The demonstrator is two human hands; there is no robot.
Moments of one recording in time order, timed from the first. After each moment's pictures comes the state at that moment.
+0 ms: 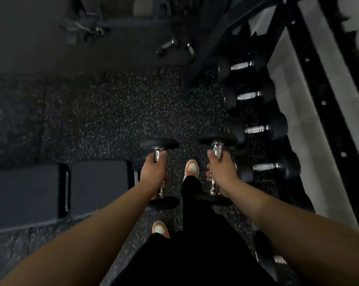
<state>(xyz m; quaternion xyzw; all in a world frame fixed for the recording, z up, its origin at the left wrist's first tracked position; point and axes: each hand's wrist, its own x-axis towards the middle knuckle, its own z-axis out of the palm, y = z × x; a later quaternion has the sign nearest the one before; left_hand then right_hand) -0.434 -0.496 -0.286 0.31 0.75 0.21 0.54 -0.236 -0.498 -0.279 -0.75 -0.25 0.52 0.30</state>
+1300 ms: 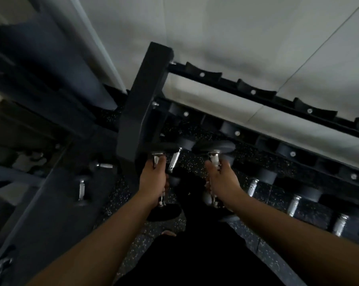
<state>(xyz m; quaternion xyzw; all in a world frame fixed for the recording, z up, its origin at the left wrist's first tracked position) -0.085 0.183 -0.250 0.59 0.51 -0.02 0.63 -0.004 0.007 -0.232 -0.79 0.09 0.32 0.52</state>
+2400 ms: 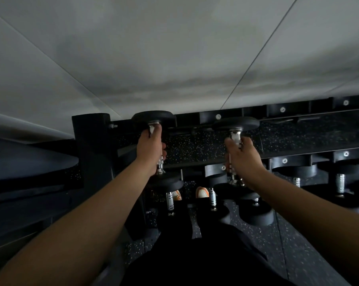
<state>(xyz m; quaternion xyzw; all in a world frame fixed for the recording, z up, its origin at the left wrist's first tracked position) 0.271 0.244 -0.270 0.69 0.34 -0.17 0.62 0.229 0.001 -0.247 -0.77 0.31 0.16 0.54</state>
